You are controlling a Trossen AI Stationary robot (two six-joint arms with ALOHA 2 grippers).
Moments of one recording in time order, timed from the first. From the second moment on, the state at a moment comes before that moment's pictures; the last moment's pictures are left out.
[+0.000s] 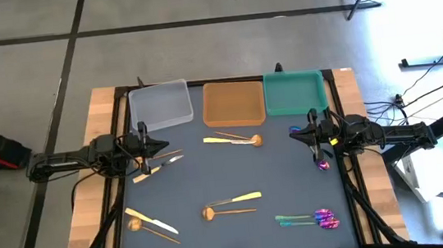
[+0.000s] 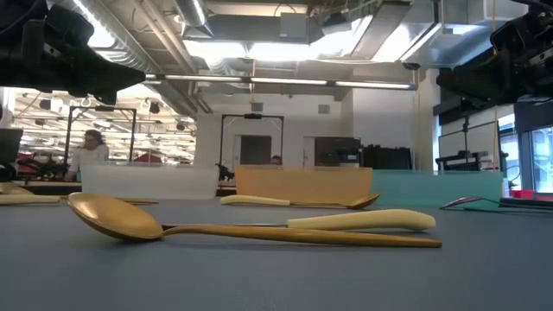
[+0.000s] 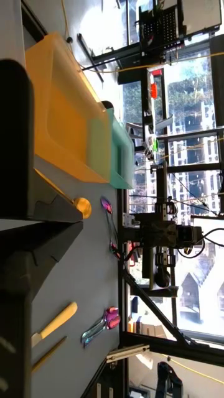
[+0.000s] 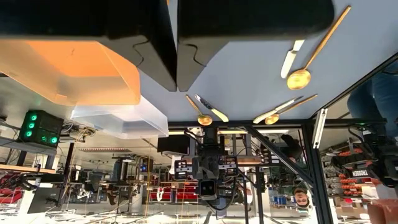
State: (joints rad) left arm 0.06 0.01 0.01 0.02 -0.09 0.03; right arm -0.02 0.00 0.01 0.02 0.01 0.00
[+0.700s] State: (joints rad) left arm 0.06 0.01 0.01 0.31 -0.15 -0.04; right arm -0.02 0.00 0.01 0.06 0.02 0.00
